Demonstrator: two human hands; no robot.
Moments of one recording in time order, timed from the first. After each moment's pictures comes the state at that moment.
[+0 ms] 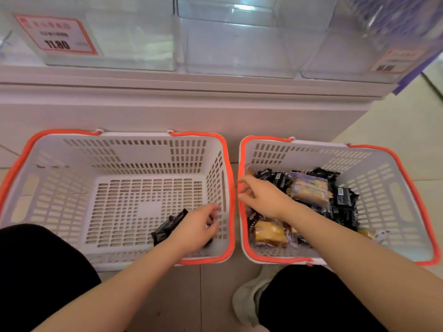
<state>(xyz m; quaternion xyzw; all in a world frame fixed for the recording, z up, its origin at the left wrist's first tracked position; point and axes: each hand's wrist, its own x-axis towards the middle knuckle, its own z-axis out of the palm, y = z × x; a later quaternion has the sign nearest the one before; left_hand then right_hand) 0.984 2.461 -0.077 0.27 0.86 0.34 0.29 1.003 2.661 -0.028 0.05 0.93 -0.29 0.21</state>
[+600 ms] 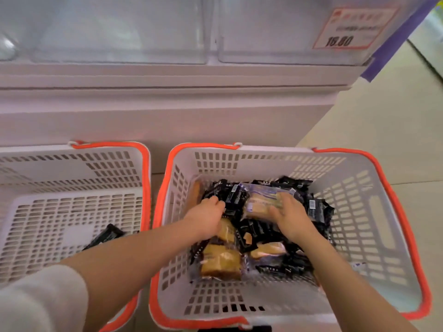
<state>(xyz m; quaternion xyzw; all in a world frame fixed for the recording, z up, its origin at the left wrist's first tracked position) 0.953 2.686 -0.146 0.39 0.86 0.02 0.33 1.059 2.881 -0.144 0.27 0.91 -0.24 0.19</state>
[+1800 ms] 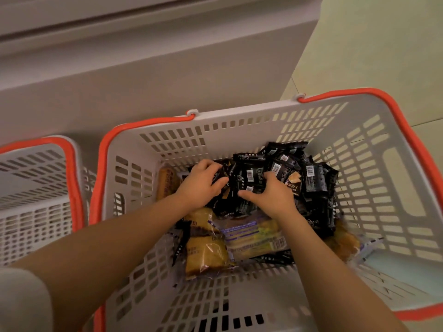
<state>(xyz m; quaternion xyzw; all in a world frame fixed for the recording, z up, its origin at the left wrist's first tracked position) 0.932 2.752 -0.210 0.34 0.87 0.20 0.29 1.054 2.893 -0.221 0.38 0.85 -0.33 0.18</state>
